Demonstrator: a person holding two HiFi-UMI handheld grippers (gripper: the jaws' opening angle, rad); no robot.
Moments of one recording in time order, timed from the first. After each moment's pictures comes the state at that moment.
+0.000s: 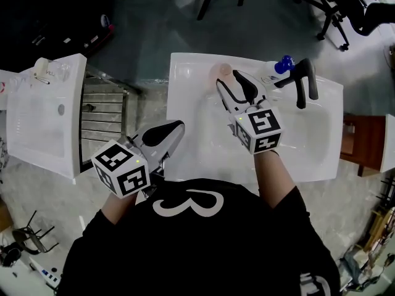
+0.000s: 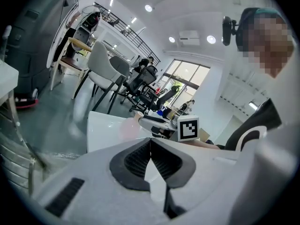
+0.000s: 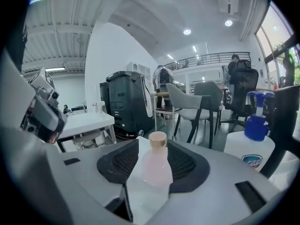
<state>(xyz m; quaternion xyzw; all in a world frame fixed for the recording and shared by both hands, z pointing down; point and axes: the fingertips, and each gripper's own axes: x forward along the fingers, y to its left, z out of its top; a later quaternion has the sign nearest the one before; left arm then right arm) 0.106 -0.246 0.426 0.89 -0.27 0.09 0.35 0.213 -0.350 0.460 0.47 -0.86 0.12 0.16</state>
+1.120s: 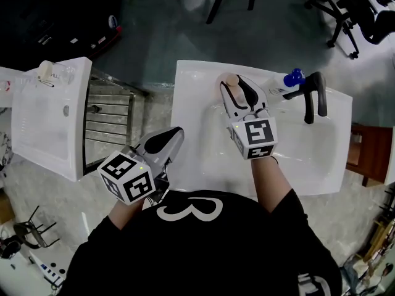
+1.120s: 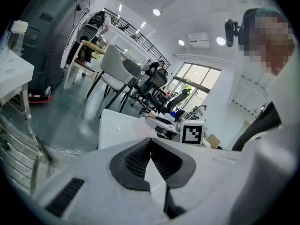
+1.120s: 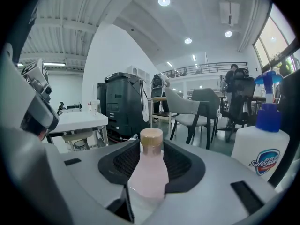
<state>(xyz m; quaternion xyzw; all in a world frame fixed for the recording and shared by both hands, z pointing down) 0.092 -0.262 0.453 0.86 -0.33 0.08 0.37 0.207 -0.378 0.473 0.50 -0.85 0.07 0.13</state>
